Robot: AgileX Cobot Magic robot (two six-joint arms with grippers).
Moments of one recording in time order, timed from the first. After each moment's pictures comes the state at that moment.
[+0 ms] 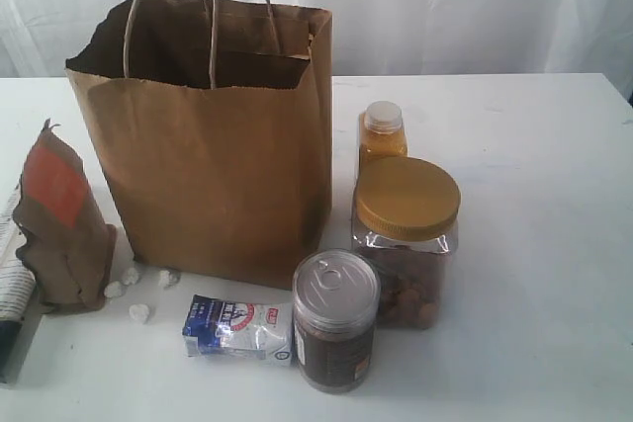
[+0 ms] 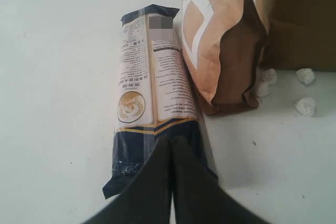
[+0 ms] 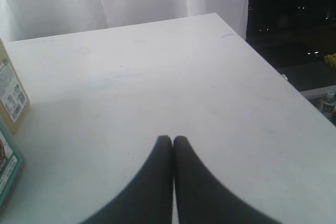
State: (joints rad) left arm 0.00 0.00 0.03 -0.11 0.44 0.18; right arm -0.15 0.01 0.00 0.13 0.32 -0.07
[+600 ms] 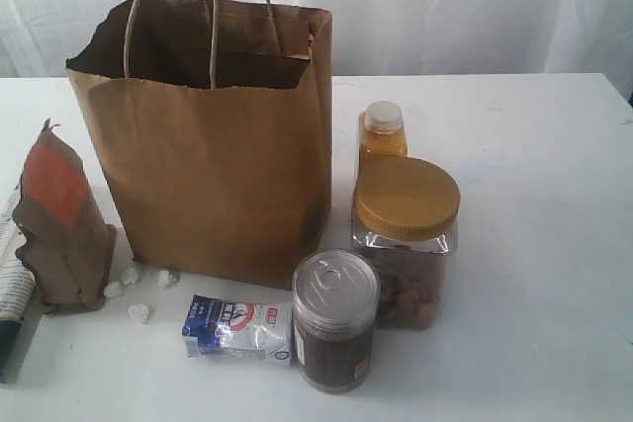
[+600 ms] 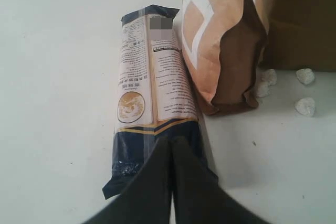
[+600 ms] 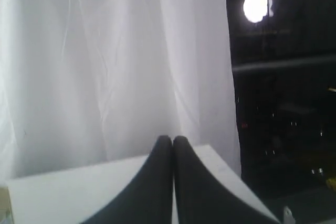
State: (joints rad) left arm 0.00 0.00 0.03 -0.11 0.44 0.18; right arm -0.15 0.01 0.00 0.14 -0.14 -0.07
